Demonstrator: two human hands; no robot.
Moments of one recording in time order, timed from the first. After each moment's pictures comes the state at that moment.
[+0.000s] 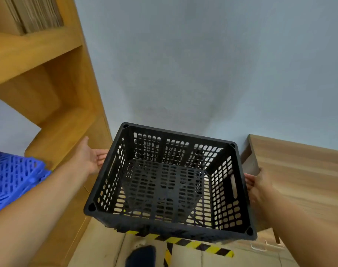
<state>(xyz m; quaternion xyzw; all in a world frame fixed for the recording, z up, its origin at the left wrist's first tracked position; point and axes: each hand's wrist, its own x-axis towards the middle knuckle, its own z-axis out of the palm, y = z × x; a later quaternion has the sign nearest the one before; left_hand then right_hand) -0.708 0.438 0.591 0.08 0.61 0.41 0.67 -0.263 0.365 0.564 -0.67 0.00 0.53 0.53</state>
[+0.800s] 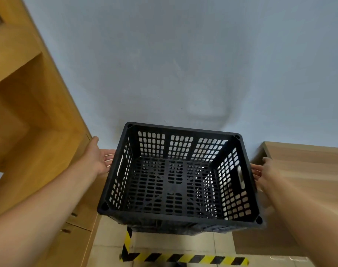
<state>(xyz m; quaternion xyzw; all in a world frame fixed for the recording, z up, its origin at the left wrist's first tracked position) -0.733 0.690 0.562 0.13 0.62 0.32 0.70 -0.298 0.578 0.549 -0.73 0.04 0.45 0.52</state>
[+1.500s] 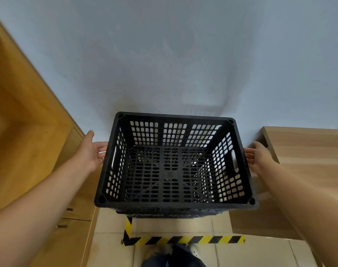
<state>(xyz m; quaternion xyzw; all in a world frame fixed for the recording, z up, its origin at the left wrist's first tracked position) -0.717 0.721 0.521 0.21 0.65 0.32 0.66 -0.288 0.605 0.538 -0.75 -0.02 0.46 0.47</state>
